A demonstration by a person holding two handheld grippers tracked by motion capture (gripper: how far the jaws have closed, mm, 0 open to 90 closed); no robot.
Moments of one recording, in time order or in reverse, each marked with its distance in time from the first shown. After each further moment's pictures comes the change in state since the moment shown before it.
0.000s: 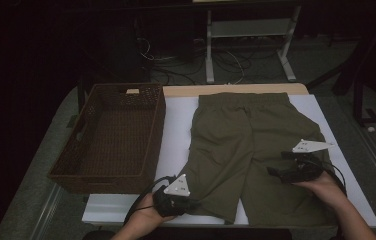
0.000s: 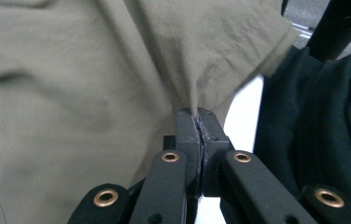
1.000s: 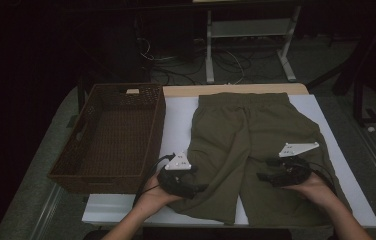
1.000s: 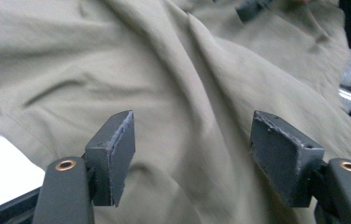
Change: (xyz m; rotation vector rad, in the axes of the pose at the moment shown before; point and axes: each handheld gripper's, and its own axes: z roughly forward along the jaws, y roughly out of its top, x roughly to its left) left arm 0.044 0.042 0.007 -0.182 0.135 -0.079; right arm 0.022 0.007 0.018 0.078 0.121 -0.063
